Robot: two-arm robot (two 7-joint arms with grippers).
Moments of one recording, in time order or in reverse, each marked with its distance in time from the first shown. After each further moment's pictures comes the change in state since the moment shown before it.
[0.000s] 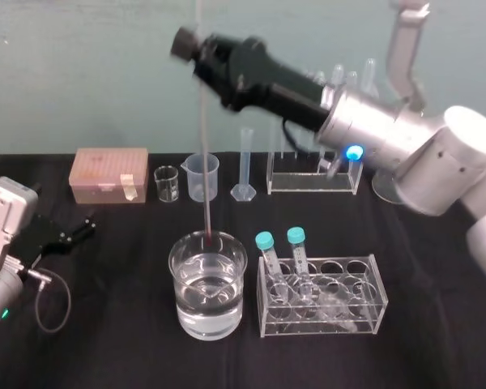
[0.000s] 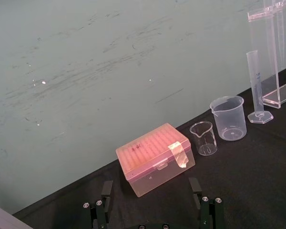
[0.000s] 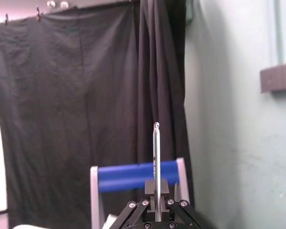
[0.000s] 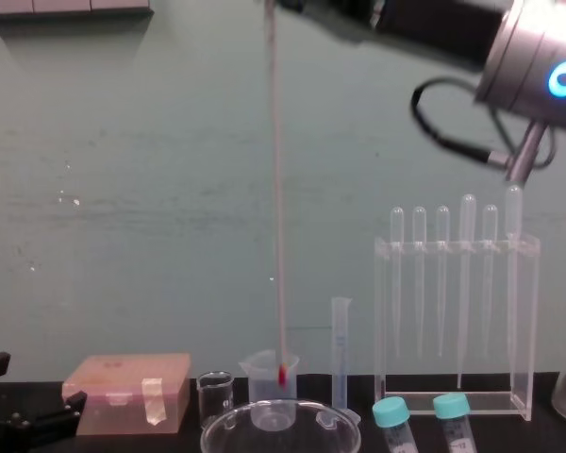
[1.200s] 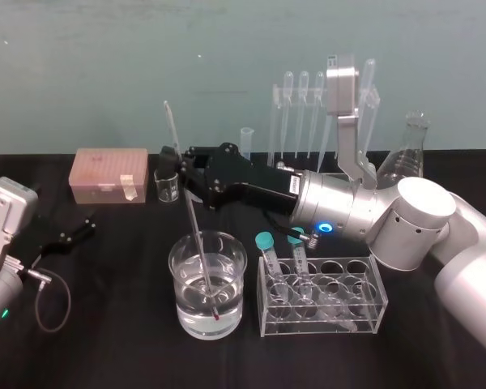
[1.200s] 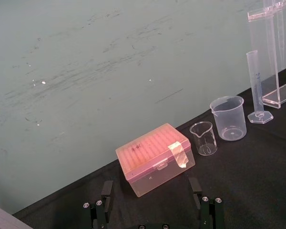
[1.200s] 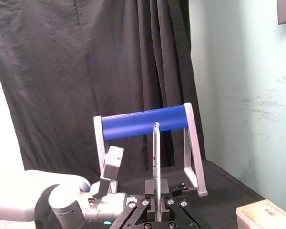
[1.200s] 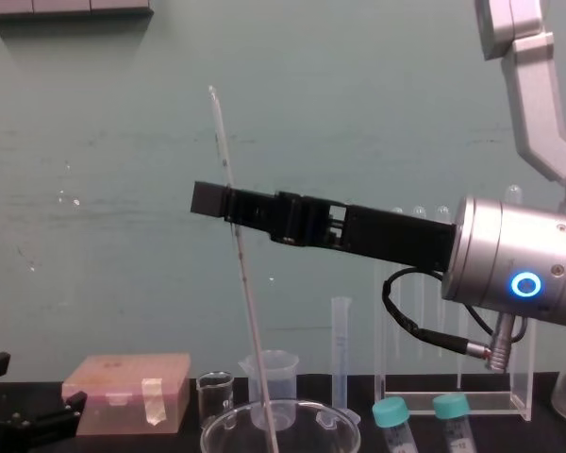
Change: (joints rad) left arm 0.000 0.000 0.000 0.000 0.000 0.000 0.000; right arm -0.039 -0.028 -0.117 0.179 -0.065 -0.060 0.082
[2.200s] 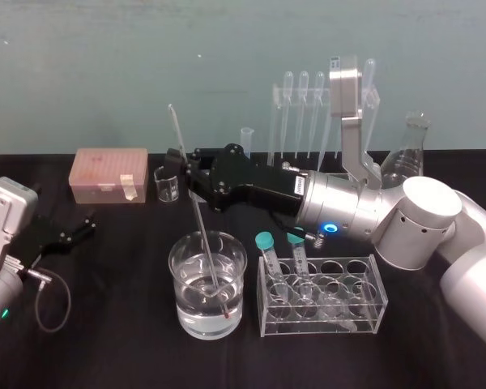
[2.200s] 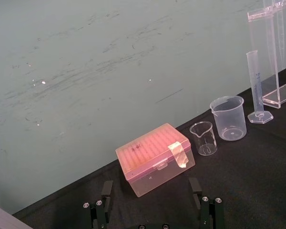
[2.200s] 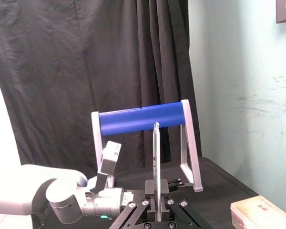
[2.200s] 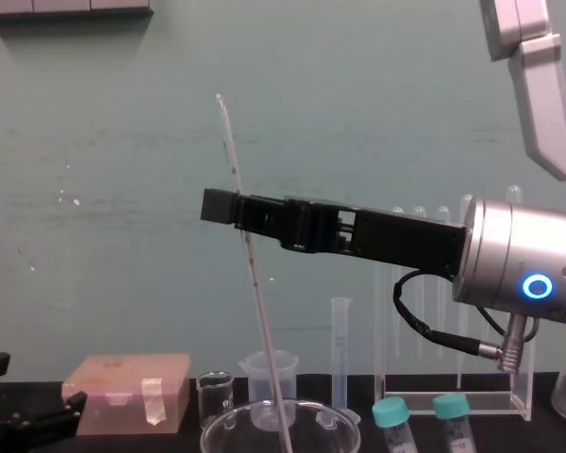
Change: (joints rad) left arm 0.000 0.000 0.000 0.000 0.000 0.000 0.000; right arm -0.004 0.013 0.008 -0.008 -0.022 0.002 -0.001
